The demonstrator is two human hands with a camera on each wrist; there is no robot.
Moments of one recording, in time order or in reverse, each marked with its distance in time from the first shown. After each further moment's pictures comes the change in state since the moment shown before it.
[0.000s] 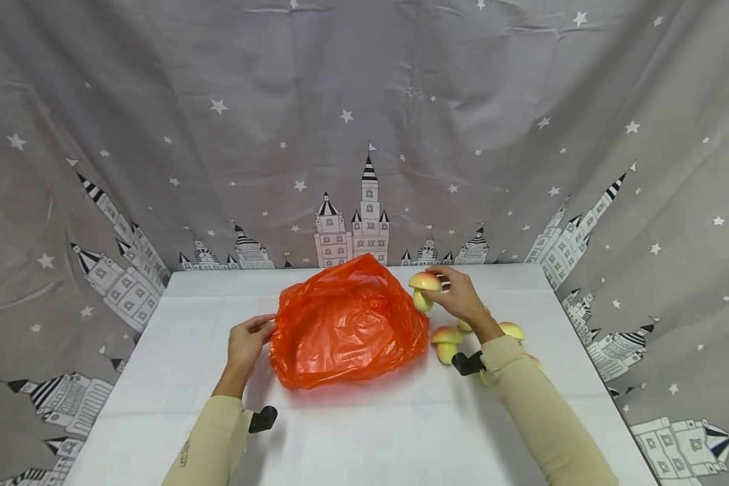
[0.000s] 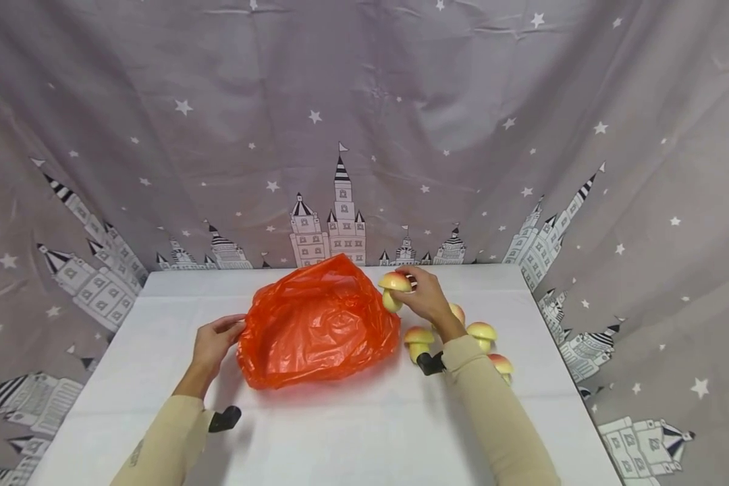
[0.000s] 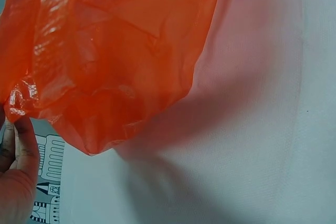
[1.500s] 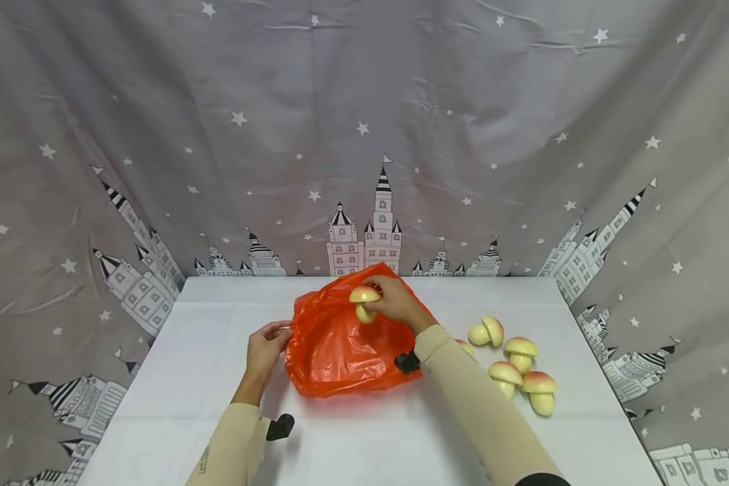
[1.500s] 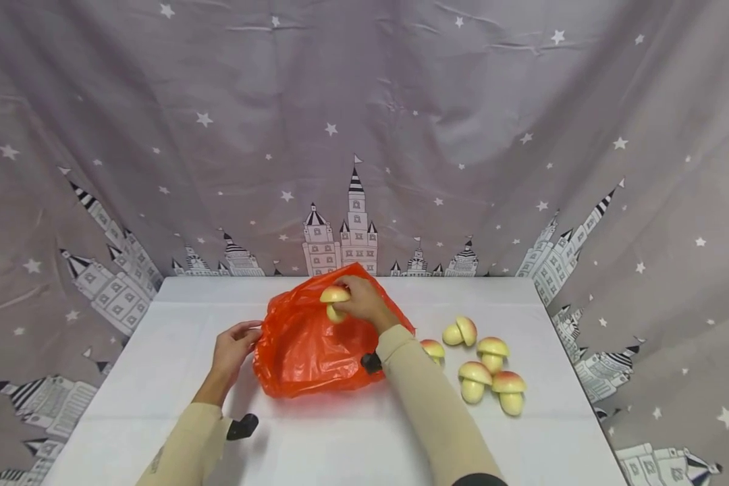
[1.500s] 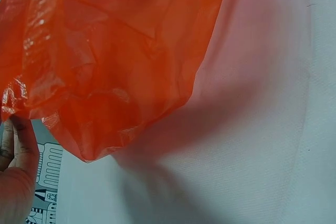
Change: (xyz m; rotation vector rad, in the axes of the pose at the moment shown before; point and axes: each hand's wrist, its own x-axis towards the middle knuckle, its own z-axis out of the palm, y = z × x) left_hand 0.004 -0.002 0.011 -0.109 0.025 0.000; right_hand 0.062 -0.056 0.107 -0.070 -0.244 -0.070
